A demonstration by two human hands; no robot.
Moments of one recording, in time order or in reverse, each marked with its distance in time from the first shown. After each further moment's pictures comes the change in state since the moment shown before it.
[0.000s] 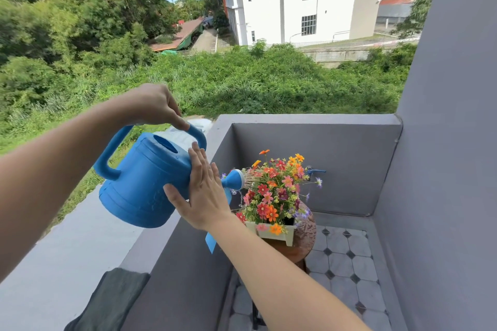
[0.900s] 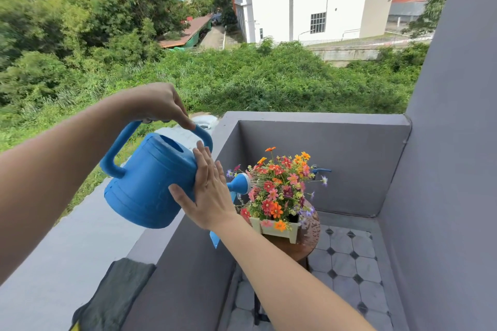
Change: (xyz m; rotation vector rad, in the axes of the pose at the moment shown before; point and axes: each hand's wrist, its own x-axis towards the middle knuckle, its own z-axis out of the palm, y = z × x) left_hand -0.008 -0.009 -0.001 -0.050 -0.076 -0.061; right_hand -0.010 -0.004 0.006 0.014 0.000 -0.035
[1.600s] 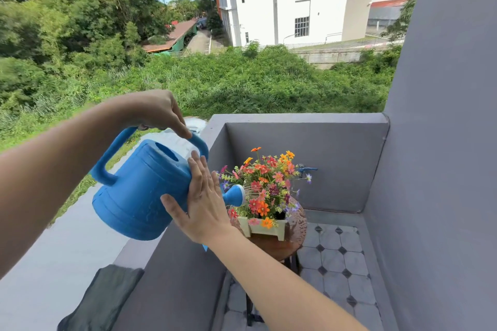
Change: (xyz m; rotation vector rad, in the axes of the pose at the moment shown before) left_hand -0.004 0.022 0.007 0.023 -0.063 0.073; right_hand -0.028 -0.009 -0.017 -0.012 0.001 0.073
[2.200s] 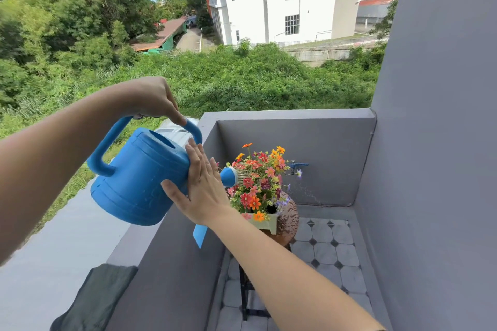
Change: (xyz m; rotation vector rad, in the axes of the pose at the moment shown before) left_hand -0.001 0.011 -0.008 0.005 0.052 0.001; right_hand 0.014 0.005 -0.015 -0.031 0.004 0.010
